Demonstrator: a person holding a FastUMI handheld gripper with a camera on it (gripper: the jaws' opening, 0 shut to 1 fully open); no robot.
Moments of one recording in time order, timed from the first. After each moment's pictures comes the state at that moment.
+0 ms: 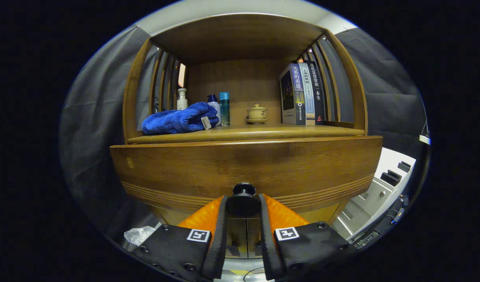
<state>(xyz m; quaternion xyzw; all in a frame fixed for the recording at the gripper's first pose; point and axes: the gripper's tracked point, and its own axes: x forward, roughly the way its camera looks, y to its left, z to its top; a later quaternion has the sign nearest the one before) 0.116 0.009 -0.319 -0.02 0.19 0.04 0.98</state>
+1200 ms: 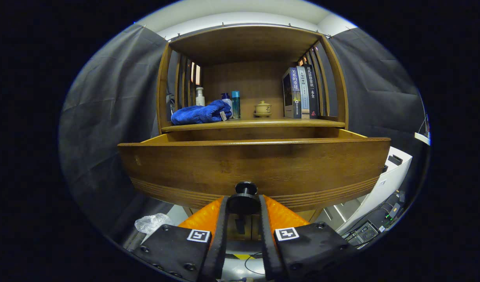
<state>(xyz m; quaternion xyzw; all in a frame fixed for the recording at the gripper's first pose) 0.003 0.008 -0.300 -0.02 0.22 0.07 0.97</state>
